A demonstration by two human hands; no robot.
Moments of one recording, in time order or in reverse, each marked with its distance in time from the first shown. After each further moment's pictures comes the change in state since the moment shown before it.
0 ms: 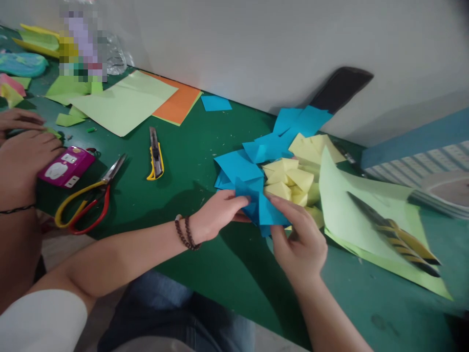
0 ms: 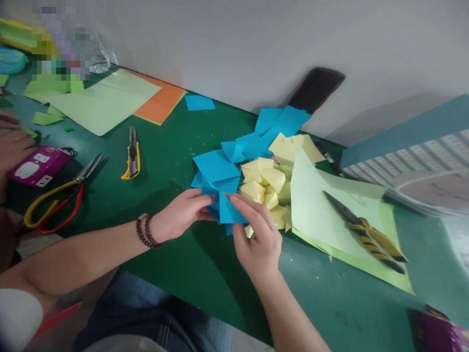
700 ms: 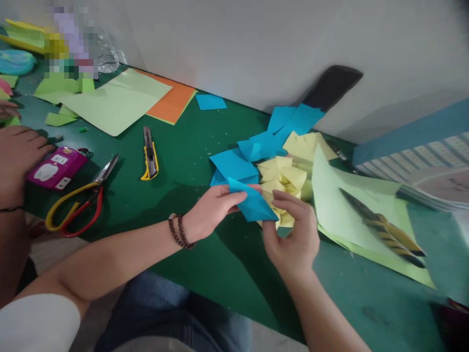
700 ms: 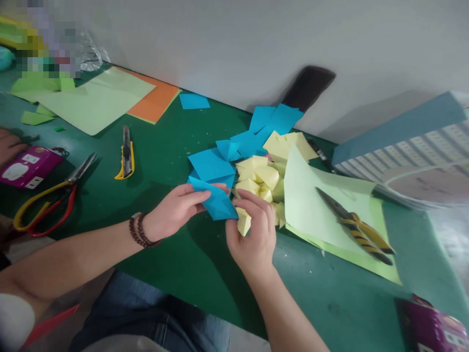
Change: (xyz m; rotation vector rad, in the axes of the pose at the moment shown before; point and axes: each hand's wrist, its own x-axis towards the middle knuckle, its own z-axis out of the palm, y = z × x) left_hand 0.000 -0.002 -0.007 -0.015 -0.117 0.109; right_hand 0.002 0.001 0.003 -0.210 0.113 -0.084
